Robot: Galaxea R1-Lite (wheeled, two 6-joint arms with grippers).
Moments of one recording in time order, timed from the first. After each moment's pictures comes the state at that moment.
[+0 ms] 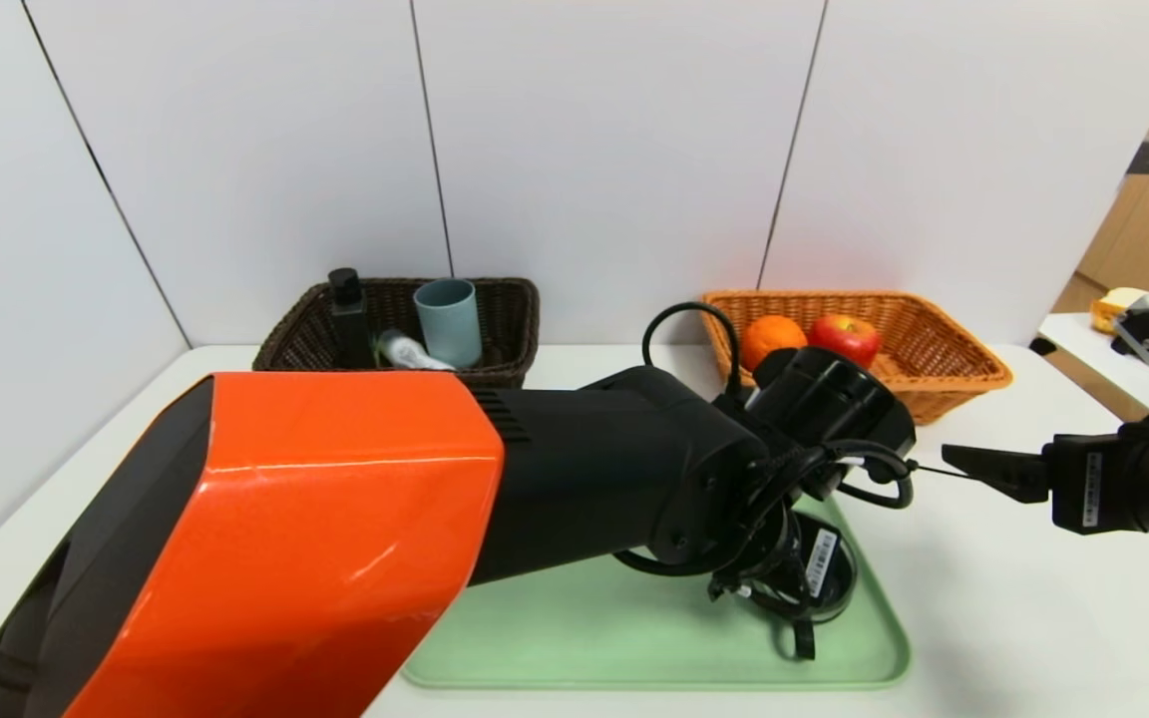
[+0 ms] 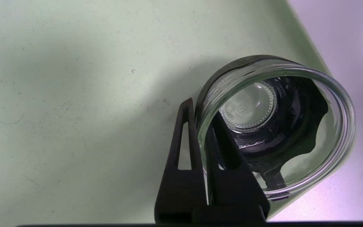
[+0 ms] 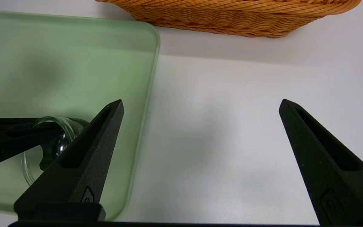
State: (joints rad) left arm -1.05 2.30 -1.96 0.50 0.22 -0.37; right arm 0.12 1.25 -0.65 -0.12 0.01 0.02
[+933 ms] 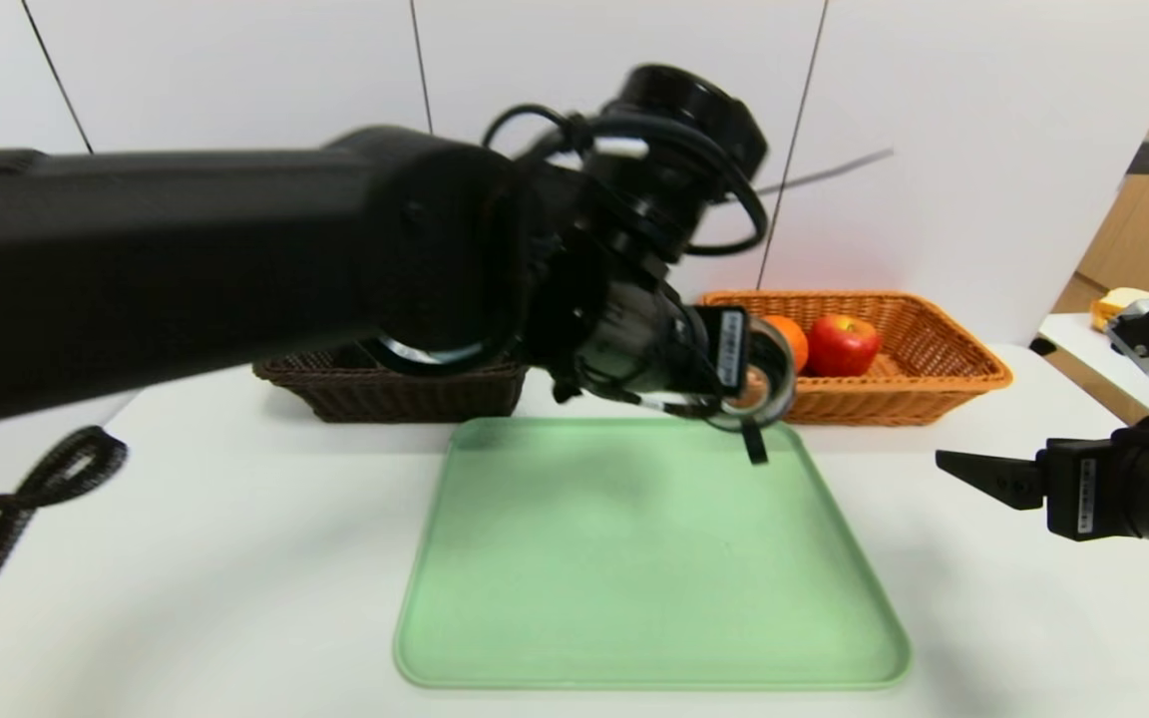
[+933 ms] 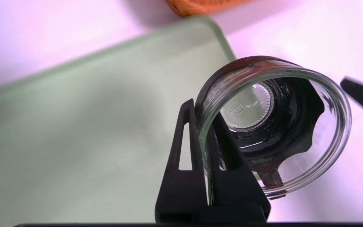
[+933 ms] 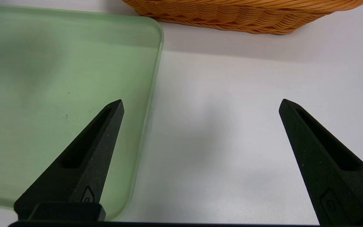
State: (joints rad) left arm -0.91 2.04 -1.97 0.50 0.19 -0.44; right arm 0.14 1.25 -0.64 -0.12 0.01 0.02
